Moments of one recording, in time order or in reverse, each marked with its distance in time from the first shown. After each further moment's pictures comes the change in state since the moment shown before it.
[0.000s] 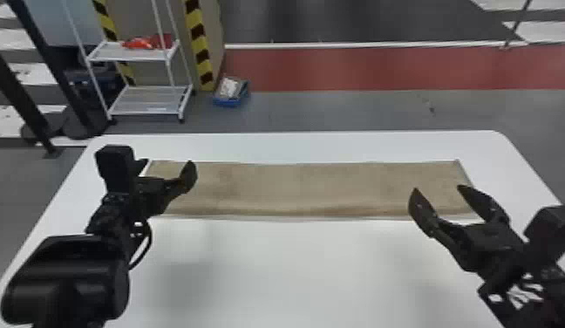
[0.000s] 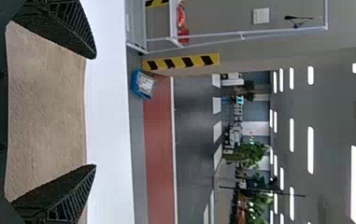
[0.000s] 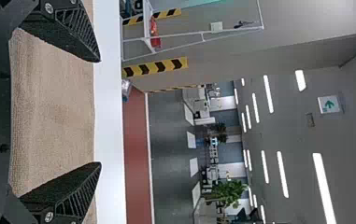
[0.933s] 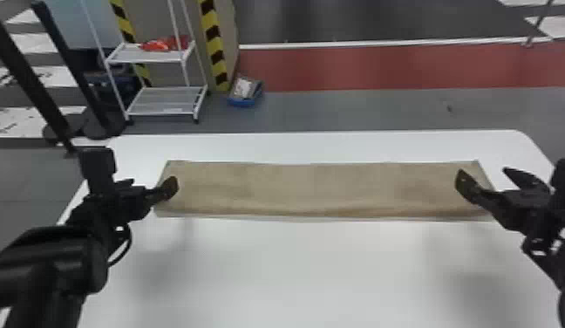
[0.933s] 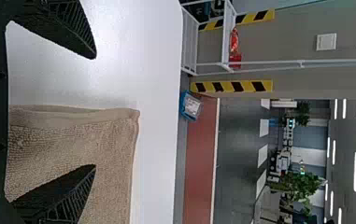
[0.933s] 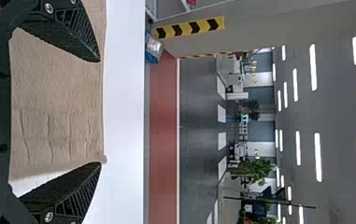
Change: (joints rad) left arm -0.077 0.070 0.110 0.108 0.051 0.196 -0.059; right arm -0.379 -0.118 -0.078 0.445 0.076 0.085 0.014
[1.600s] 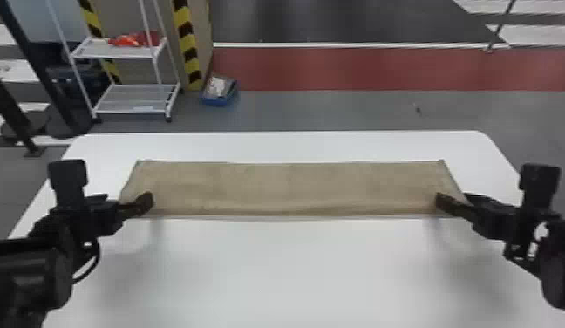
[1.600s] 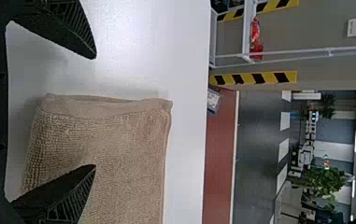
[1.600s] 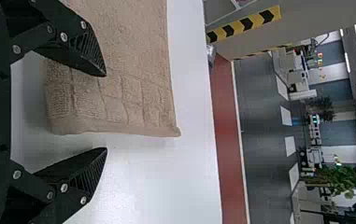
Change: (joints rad) left arm 0.024 0.005 -0.008 -0.001 -0.008 0.056 -0.032; right arm -0.083 -0.067 -0.044 0.124 -0.006 0.262 0.141
